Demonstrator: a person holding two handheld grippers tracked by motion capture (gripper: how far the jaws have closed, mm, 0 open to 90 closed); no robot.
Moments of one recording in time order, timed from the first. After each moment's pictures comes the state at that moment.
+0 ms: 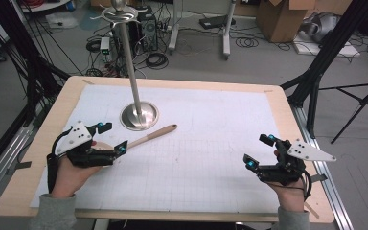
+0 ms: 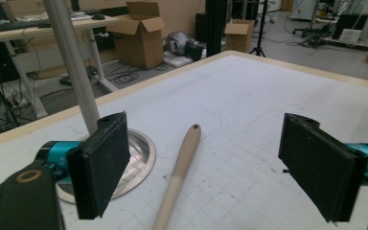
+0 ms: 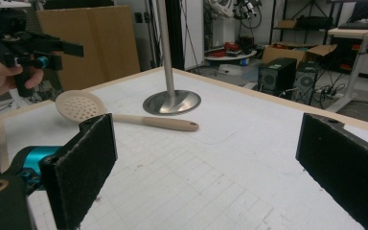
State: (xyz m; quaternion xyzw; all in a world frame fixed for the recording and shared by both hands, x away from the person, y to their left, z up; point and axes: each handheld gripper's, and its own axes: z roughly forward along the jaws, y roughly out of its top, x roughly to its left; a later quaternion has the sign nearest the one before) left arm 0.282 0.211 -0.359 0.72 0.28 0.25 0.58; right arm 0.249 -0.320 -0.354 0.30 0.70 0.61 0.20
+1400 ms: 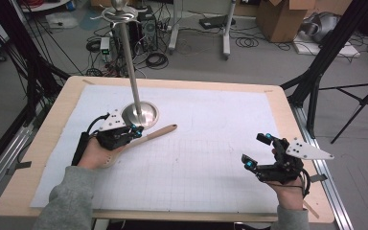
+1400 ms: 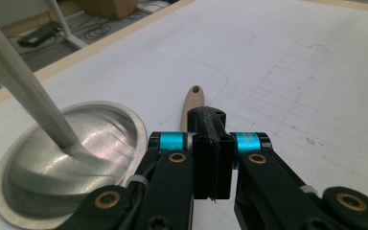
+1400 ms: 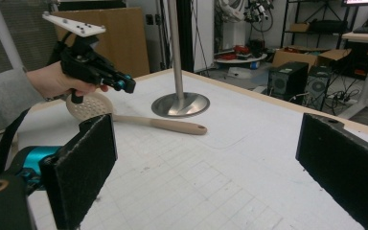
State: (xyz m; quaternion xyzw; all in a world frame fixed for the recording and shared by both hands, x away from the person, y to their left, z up) left arm 0.357 0.171 -0.390 0.81 0.26 0.19 0.50; right arm 0.253 -0.318 -0.354 0.28 0.71 0.62 0.19
